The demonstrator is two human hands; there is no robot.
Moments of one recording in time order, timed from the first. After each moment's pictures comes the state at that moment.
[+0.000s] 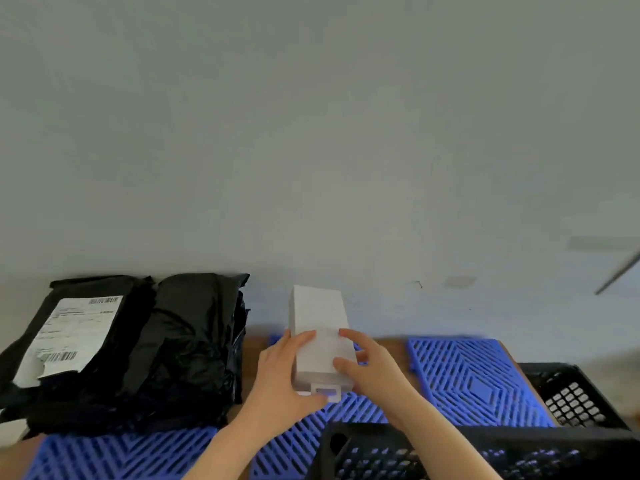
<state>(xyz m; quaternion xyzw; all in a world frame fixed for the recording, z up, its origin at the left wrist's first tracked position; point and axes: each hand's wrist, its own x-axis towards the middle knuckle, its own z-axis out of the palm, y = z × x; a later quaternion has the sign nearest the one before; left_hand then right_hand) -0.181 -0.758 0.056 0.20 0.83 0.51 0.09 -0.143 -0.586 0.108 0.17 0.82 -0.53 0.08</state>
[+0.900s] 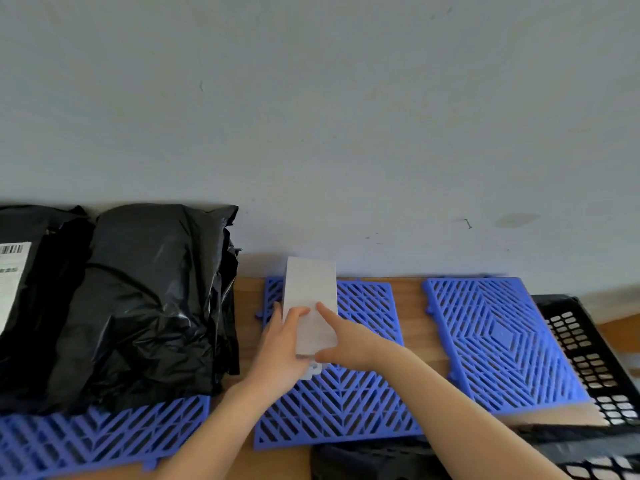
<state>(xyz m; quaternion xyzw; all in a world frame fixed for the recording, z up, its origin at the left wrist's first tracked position) -0.257 -0.749 -0.072 0.15 0.87 0.41 0.22 -0.246 -0.598 -0.008 0.09 0.89 -0.26 0.37</state>
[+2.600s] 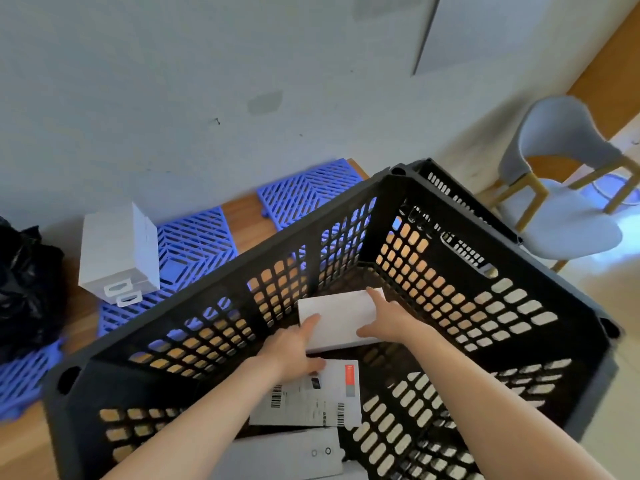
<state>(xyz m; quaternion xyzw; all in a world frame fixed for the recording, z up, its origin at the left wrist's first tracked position) 0.038 -0.526 -0.065 0.36 0.84 0.09 0.40 0.134 -0.331 -0.068 0.40 0.81 -0.33 0.27</state>
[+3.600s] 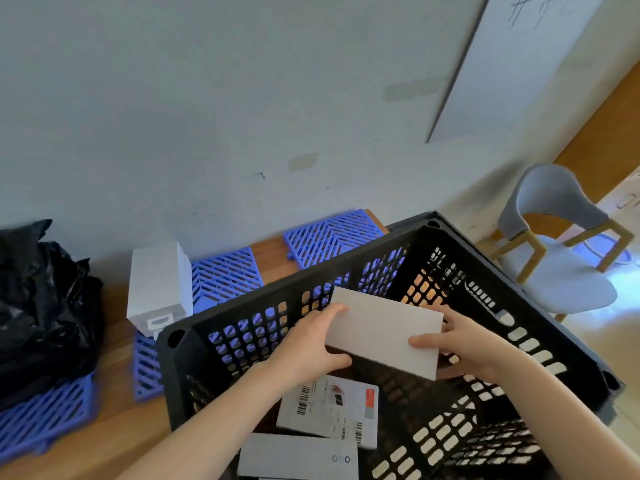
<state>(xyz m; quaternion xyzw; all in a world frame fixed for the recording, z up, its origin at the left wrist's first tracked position) -0.008 -0.543 0.026 0.42 0.81 0.31 0.27 0.153 -0.330 0.074 0.46 0.63 -0.62 0.09</state>
